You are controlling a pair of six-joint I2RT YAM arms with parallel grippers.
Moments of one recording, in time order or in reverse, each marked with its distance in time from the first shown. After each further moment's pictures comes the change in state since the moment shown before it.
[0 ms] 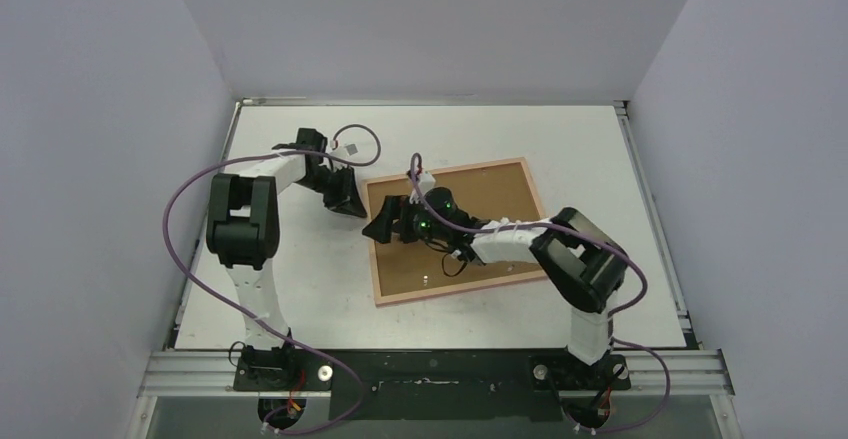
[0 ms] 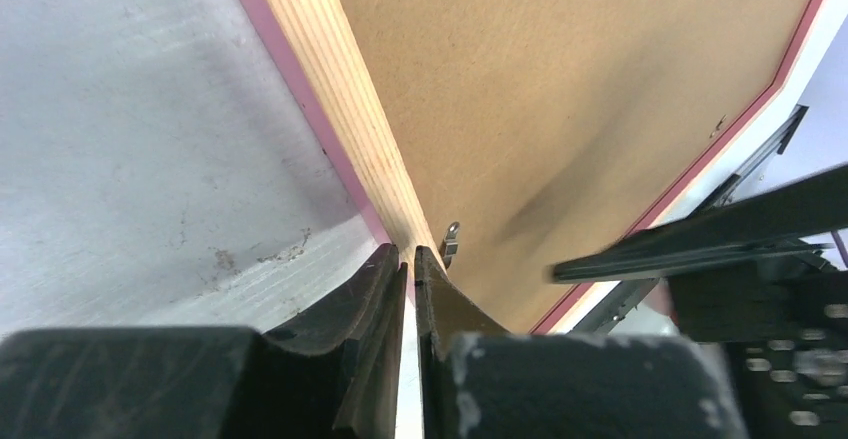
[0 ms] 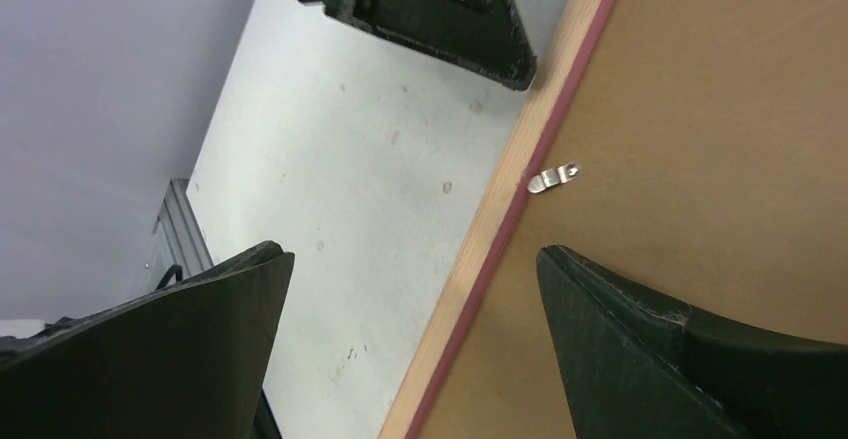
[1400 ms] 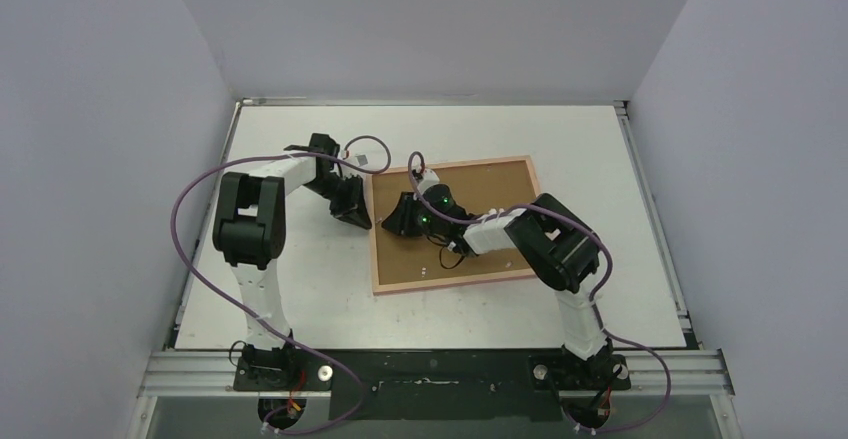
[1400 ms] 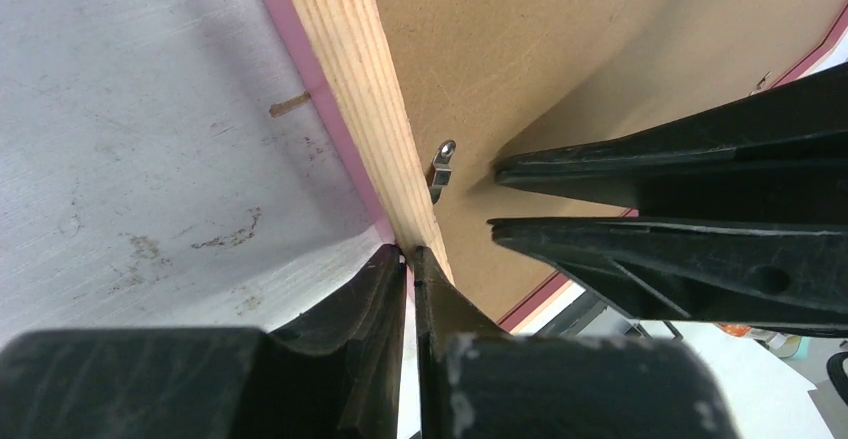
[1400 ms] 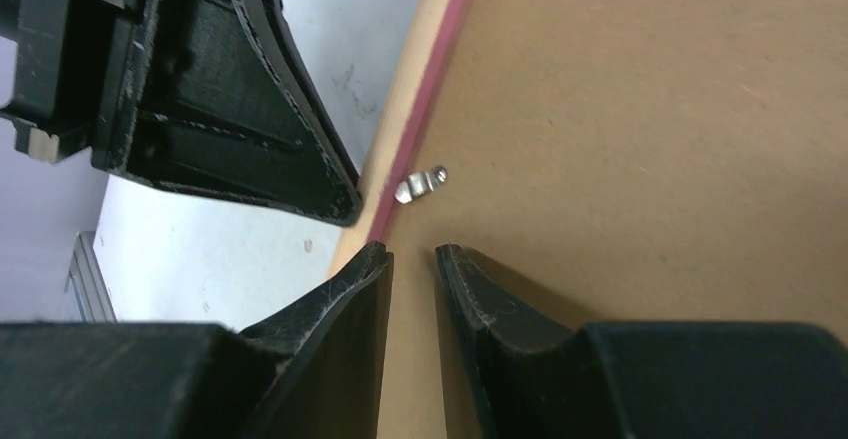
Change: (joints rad) left arm -0.056 0.016 0.007 -0.078 -0.047 -0.005; right arm -0.101 0.104 0.034 -0.003 0.008 -0.064
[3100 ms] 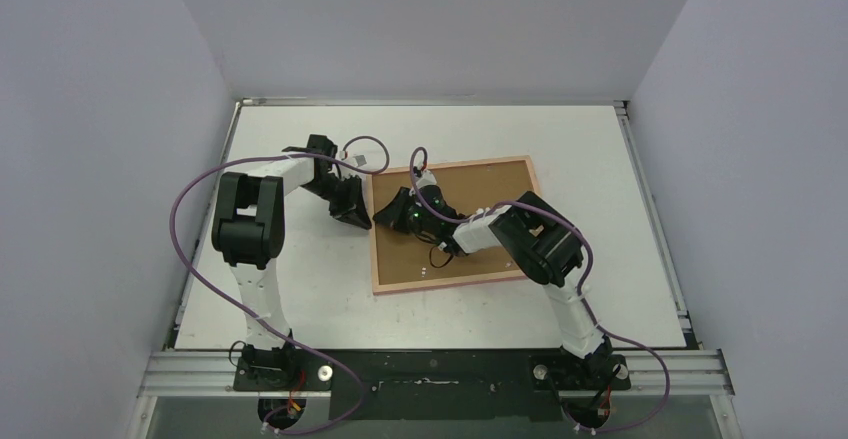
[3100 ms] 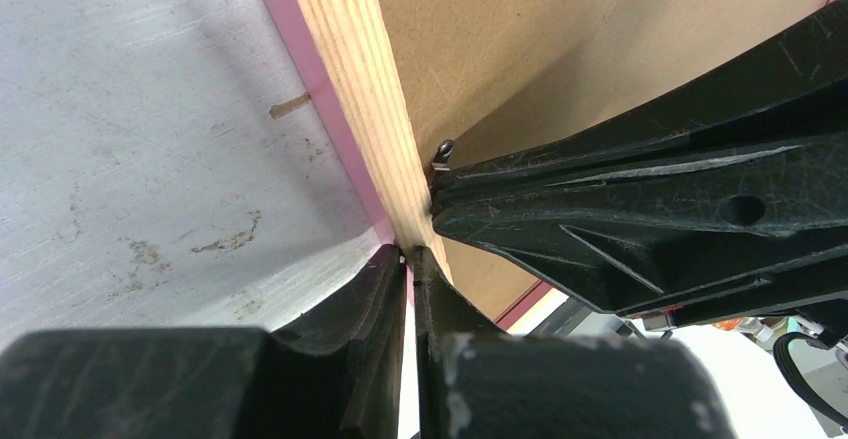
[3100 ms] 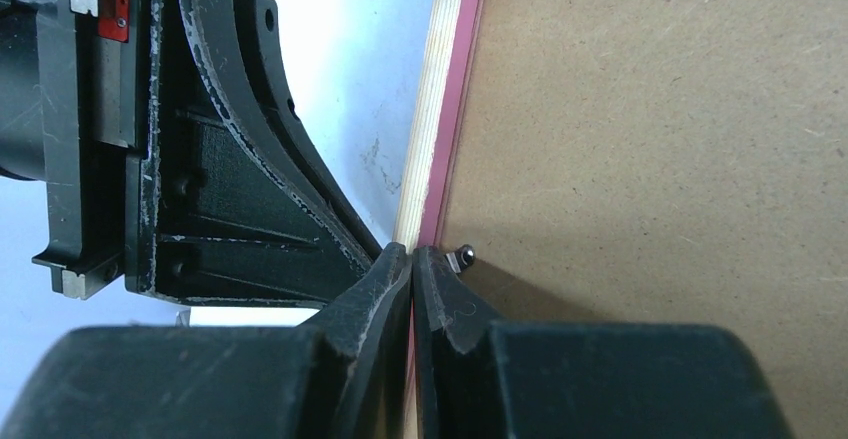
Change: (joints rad) left arm 0.011 0.002 -0.014 0.018 0.033 0.001; right arm 0.026 0.134 0.096 0.113 0.057 0.260
